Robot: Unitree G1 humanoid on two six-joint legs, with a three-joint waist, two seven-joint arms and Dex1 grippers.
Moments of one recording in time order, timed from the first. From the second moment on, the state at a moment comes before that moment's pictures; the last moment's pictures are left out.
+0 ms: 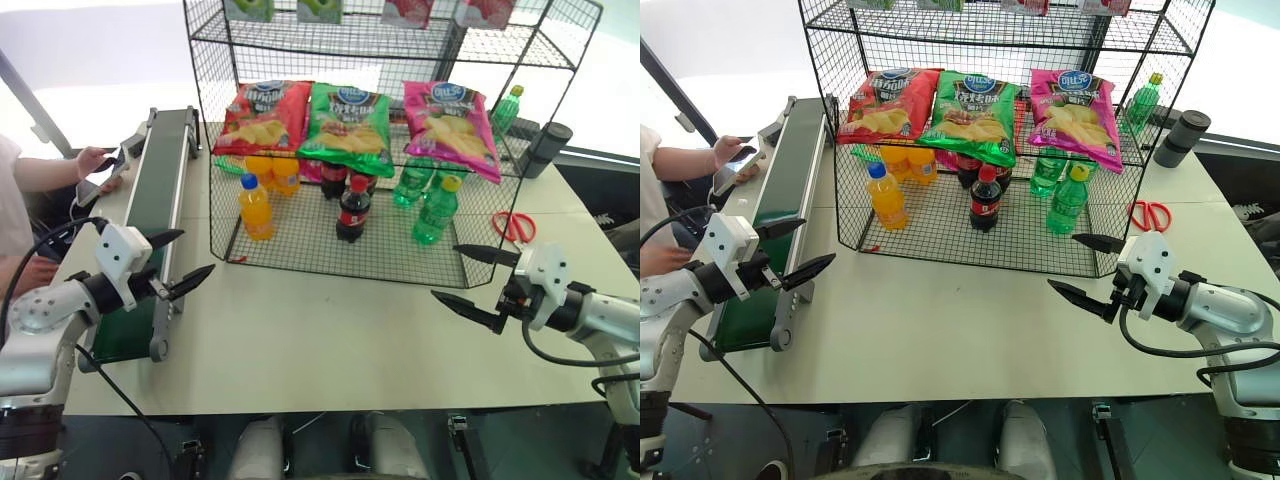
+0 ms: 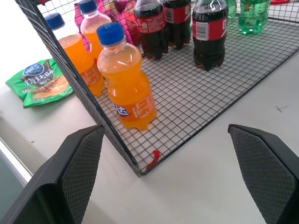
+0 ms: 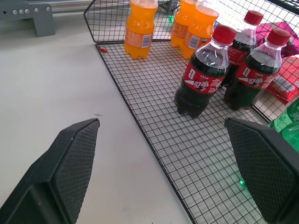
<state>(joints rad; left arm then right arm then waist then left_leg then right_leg) -0.08 0.75 0.29 -0.08 -0.39 0.17 -0.92 0.02 -0.78 -0.28 -0.23 0.45 0.14 1.03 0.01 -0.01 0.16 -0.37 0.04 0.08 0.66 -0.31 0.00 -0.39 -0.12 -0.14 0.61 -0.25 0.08</state>
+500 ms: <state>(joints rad) -0.09 0.72 0.25 -0.08 -0.38 0.16 -0.91 0.02 -0.77 -0.28 -0.21 0.44 0.11 1.04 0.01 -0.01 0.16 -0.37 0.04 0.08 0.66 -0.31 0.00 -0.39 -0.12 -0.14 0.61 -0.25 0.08</state>
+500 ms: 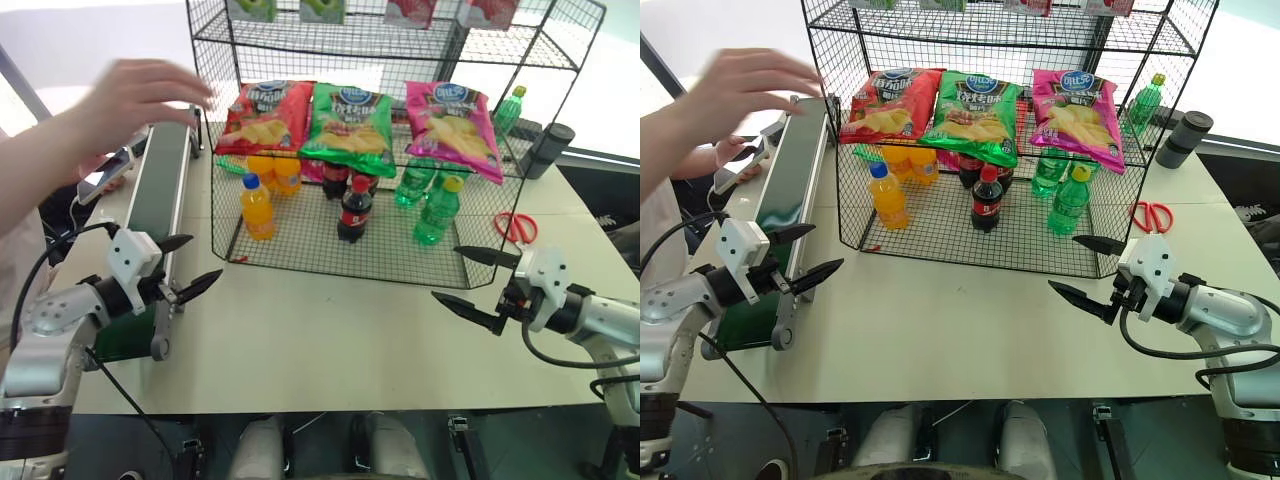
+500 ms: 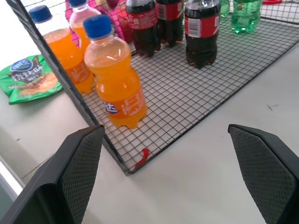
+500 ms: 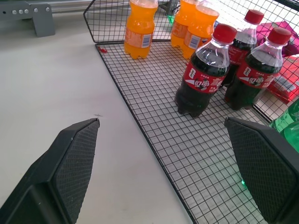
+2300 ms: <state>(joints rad) -0.13 0.69 0.19 -0.08 -0.36 0.15 -0.89 0.02 -0.77 -0.25 -0.19 0.41 0.08 1.04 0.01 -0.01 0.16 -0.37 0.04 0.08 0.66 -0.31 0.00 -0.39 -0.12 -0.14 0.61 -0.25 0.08</state>
